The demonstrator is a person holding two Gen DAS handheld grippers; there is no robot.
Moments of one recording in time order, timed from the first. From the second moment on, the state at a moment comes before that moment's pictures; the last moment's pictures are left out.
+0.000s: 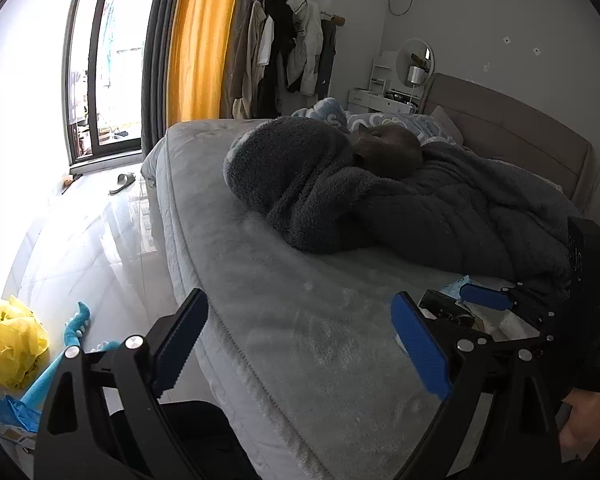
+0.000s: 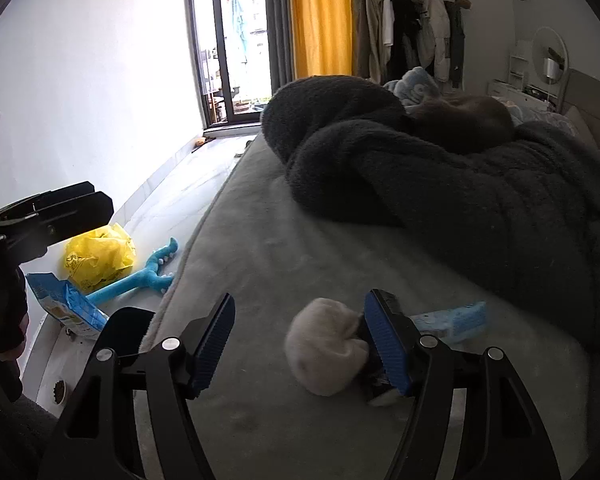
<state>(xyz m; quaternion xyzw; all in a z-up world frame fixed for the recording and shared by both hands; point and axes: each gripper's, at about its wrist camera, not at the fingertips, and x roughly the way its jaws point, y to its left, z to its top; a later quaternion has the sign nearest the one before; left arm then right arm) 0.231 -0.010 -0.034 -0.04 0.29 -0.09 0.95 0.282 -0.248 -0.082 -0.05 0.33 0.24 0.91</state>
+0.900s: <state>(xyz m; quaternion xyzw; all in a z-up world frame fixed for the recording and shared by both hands) 0.273 -0.127 -0.103 0.00 0.38 -0.15 0.91 0.293 -0.382 -0.114 -0.01 0.37 0.16 0.92</state>
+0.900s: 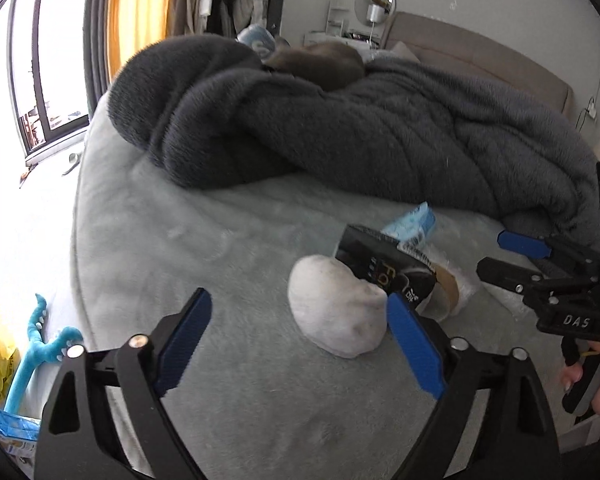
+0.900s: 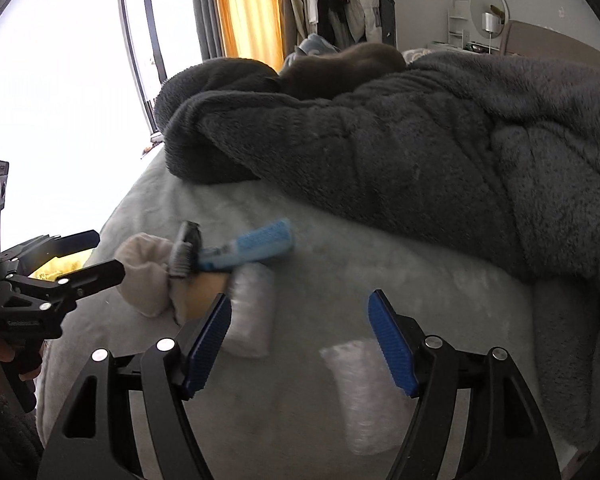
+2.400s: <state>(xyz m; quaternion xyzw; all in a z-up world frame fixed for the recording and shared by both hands) 0.251 -0.092 -0.063 -0.03 0.33 -0.17 0.93 0.308 -0.394 -0.133 0.00 0.42 0.11 0.90</state>
